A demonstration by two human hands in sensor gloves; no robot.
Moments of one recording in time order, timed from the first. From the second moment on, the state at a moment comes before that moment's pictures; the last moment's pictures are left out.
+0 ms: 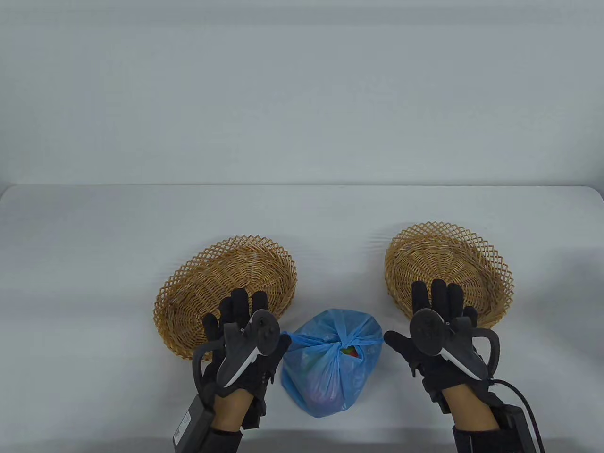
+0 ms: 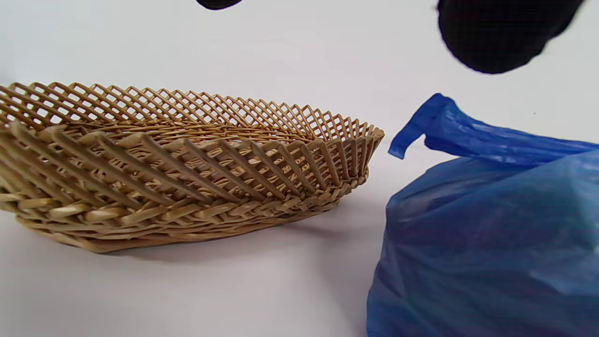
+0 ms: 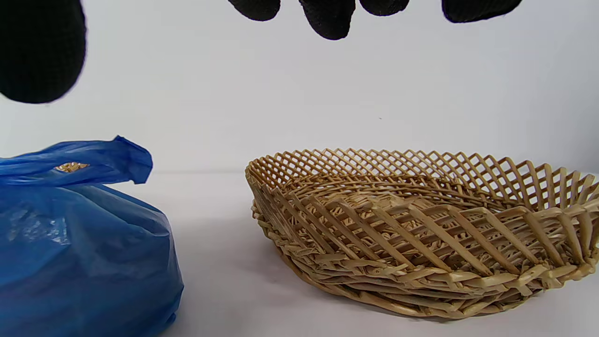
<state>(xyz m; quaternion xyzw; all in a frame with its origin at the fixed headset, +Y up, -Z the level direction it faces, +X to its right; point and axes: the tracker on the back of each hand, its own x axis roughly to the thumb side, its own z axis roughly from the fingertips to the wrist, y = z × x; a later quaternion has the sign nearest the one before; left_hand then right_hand) -0.127 -0.680 -0.290 -0.06 0.05 0.07 0.99 0.207 -0.670 -0.299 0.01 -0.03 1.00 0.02</state>
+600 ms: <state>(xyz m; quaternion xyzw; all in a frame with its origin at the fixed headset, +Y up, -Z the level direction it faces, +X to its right) -0.094 -0.671 -0.275 -0.07 -0.06 0.11 0.99 0.170 -0.671 -0.290 0.06 -0.09 0.99 0.09</state>
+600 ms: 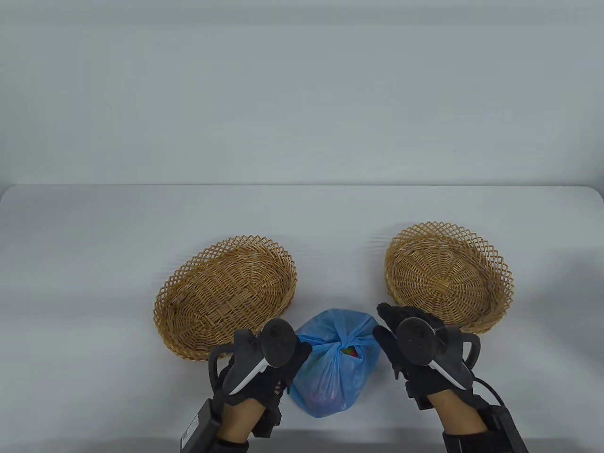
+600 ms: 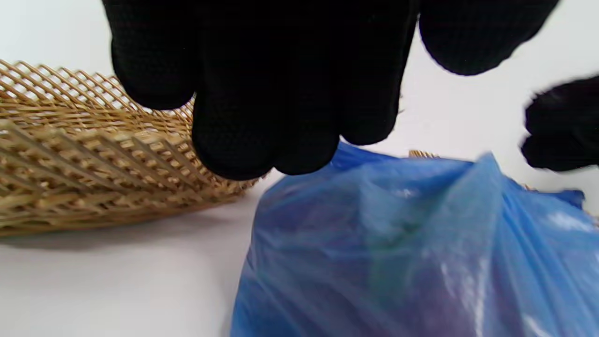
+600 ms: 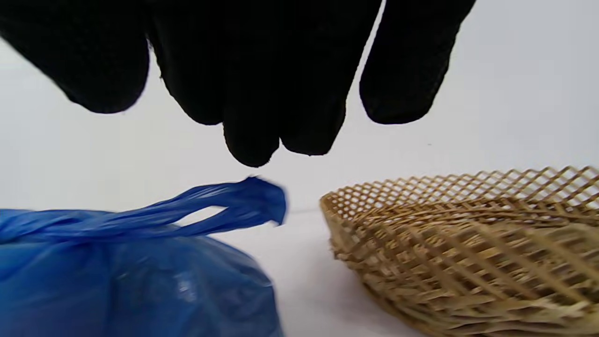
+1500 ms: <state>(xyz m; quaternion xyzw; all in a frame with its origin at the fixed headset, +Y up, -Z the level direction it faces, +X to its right) -0.068 -0.699 -0.276 -0.15 -0.09 0.06 0.98 0.125 -0.689 -0.278 0.17 0.01 0.98 0.04</state>
